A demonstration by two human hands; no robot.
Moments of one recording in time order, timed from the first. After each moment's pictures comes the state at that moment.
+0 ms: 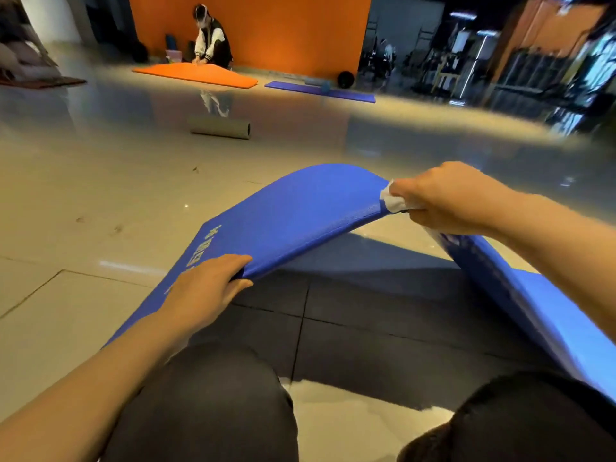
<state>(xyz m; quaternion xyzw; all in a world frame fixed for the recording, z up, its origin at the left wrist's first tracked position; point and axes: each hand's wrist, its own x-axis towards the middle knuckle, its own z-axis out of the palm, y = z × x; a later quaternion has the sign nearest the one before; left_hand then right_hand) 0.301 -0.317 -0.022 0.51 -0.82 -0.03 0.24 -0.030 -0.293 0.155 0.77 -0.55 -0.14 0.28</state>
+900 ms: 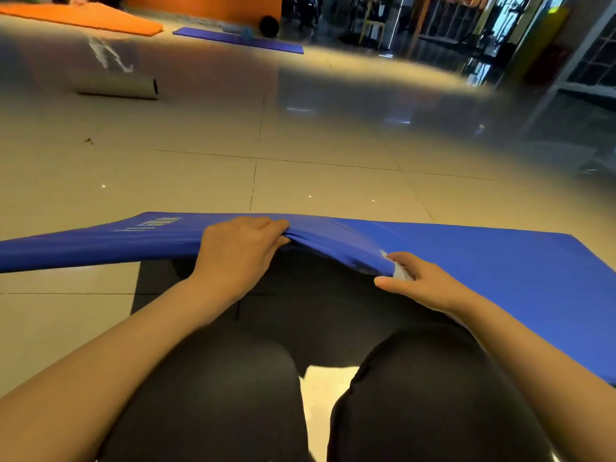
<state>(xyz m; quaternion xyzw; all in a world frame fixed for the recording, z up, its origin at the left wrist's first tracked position) 0.131 -0.327 -0.009 0.31 -0.88 0.14 0.33 -0.160 -0.210 -0.020 0.52 -0.78 0.17 -0.29</state>
